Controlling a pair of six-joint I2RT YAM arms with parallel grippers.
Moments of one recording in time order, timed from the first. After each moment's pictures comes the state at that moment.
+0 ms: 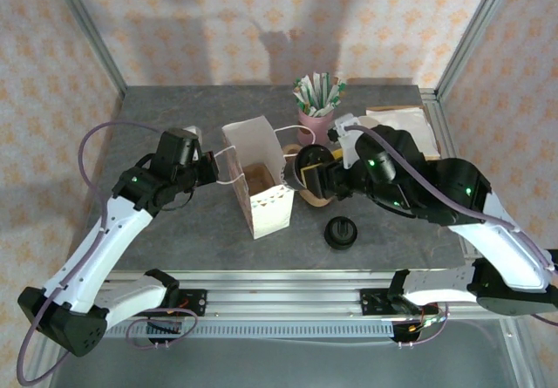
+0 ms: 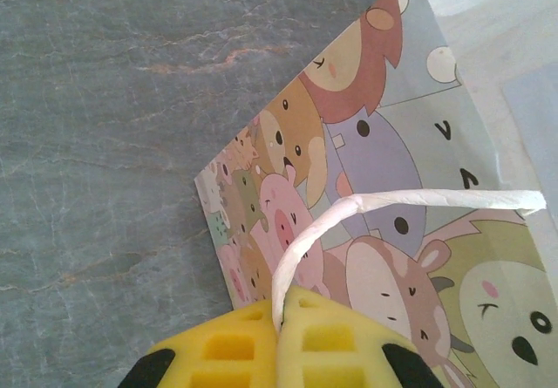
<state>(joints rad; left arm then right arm) -0.39 1.05 1.15 -0.87 -0.05 -0.65 1.08 1.20 1.82 -1.20 0.24 0.38</state>
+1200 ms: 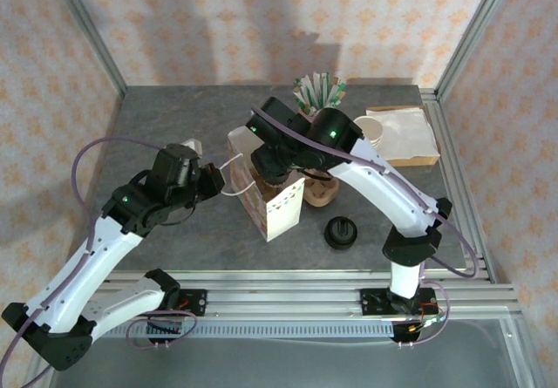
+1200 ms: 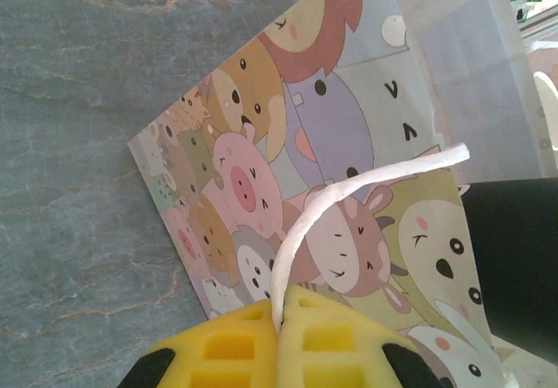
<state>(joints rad) -0.52 0.93 1.10 -0.89 -0.02 -0.86 1.04 1.84 2.38 -1.55 0.29 0.38</state>
